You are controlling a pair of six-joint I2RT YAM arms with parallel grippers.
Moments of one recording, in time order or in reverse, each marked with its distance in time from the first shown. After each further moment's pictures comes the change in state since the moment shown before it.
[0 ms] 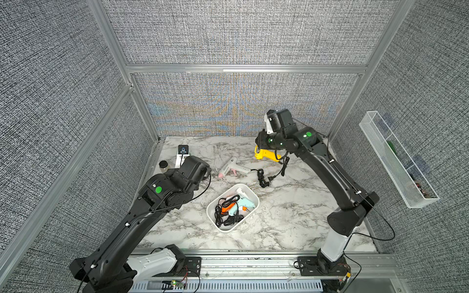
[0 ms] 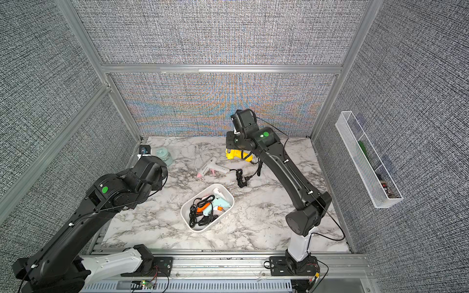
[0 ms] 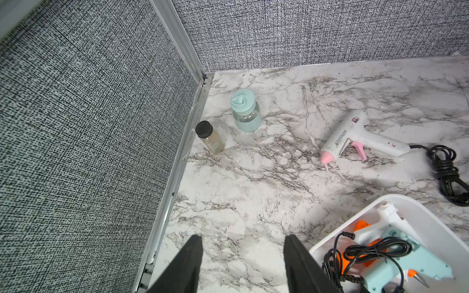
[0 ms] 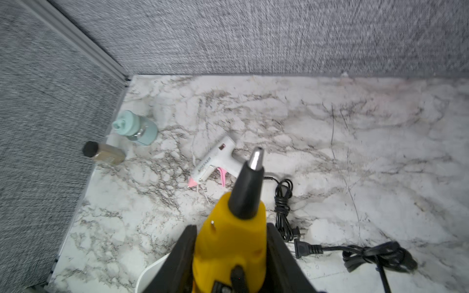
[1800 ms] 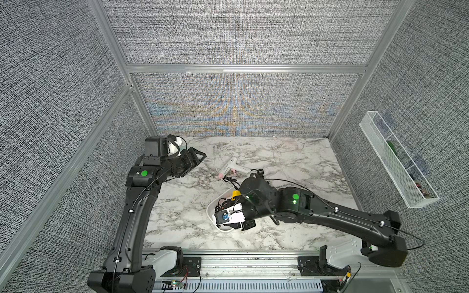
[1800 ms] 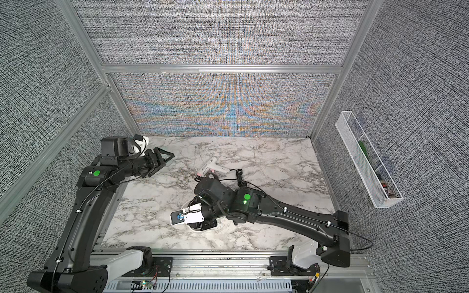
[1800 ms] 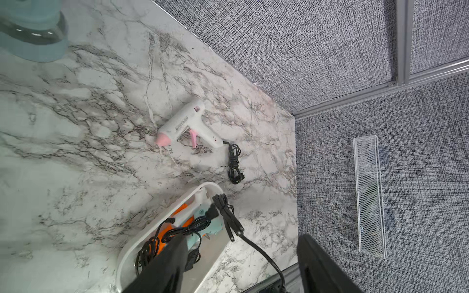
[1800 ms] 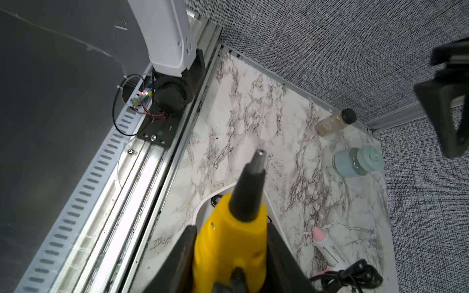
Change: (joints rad) left arm 0.647 0.042 -0.071 0.388 1.284 -0.130; right arm 0.639 -0.332 -0.690 0.293 -0.273 -1.114
